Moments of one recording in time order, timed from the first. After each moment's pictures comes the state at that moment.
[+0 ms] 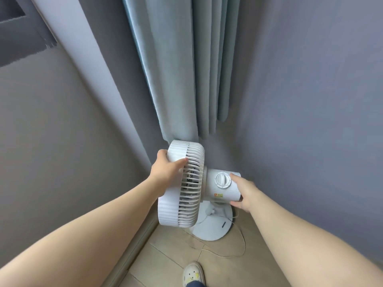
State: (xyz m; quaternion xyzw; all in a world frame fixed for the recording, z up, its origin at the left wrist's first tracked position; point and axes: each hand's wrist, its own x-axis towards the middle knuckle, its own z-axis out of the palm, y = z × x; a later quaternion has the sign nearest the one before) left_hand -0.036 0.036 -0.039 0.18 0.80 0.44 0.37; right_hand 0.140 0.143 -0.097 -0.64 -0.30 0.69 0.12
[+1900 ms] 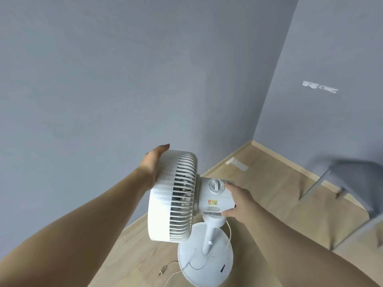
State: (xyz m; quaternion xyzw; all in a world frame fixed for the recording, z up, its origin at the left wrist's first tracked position) left_hand 1.124 0.162 0.069 0.46 0.54 0.20 0.68; right_hand 1.276 0.007 -0.008 -0.70 0.01 0.48 0.54
